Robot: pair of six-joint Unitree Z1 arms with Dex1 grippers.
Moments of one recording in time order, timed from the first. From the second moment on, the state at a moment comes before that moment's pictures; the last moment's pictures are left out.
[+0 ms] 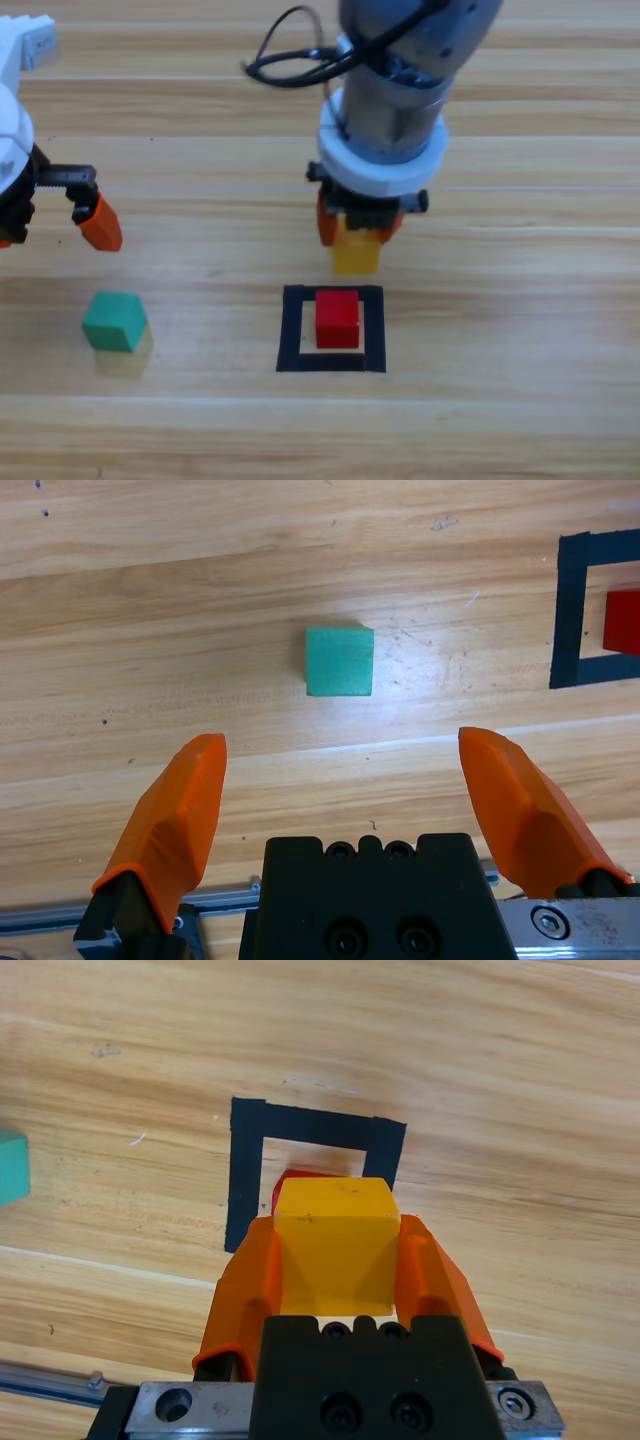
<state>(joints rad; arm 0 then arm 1) -0.59 1.56 -1.18 0.88 0.13 -0.57 0.97 2.32 -2.13 1.17 -0.08 0.83</state>
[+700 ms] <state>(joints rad) -0.59 1.64 -1.18 0.84 0.10 -0.50 1.02 2.37 -2.16 1.19 -0.11 0.90</state>
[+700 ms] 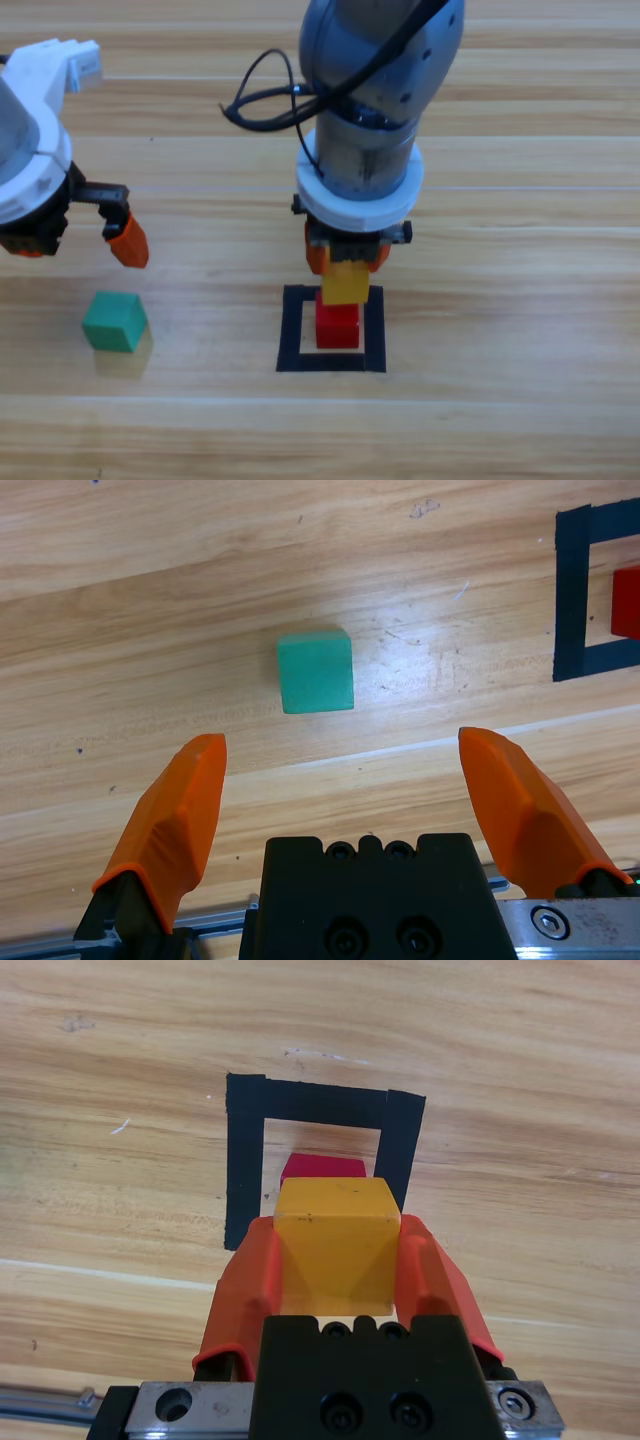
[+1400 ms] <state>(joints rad) -0.59 1.67 -1.13 0.80 0.08 -0.45 1.04 2.39 -2.18 1.19 -0.11 0.95</state>
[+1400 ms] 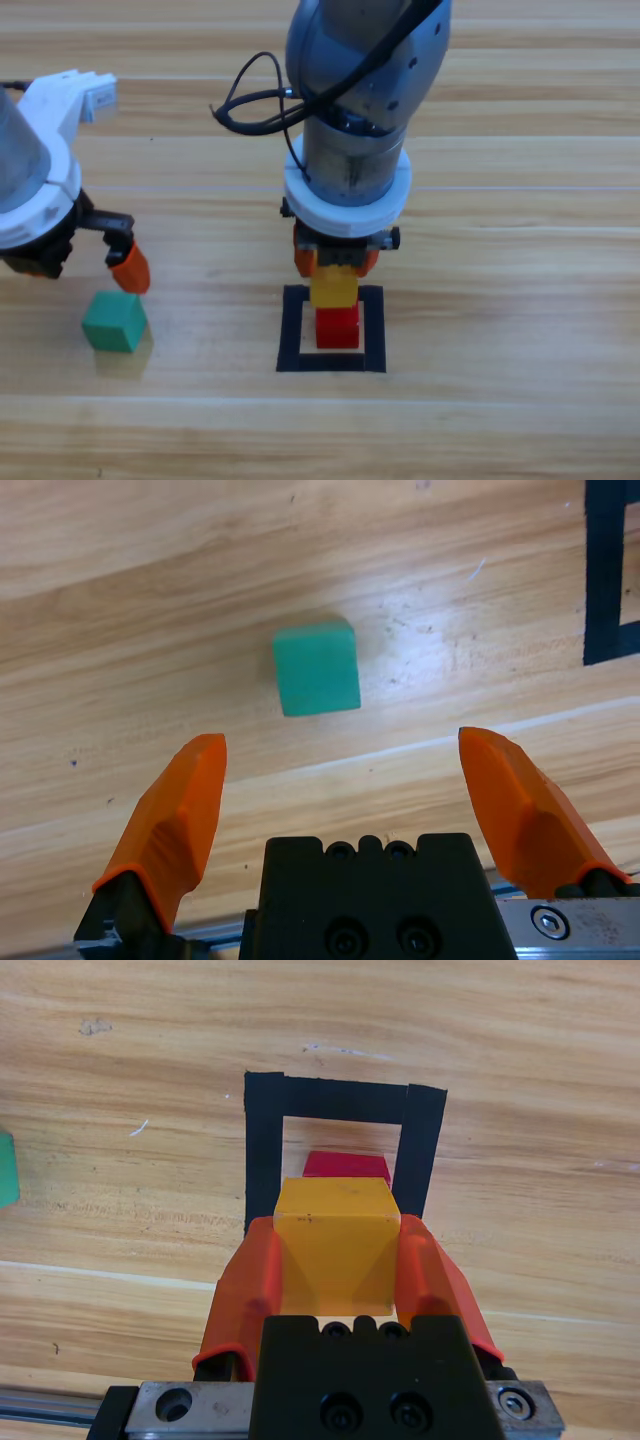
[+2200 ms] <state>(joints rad) -0.56 1.90 -1.13 0.71 0.09 -0.45 1.04 2.42 -2.19 1.20 -0.11 0.95</state>
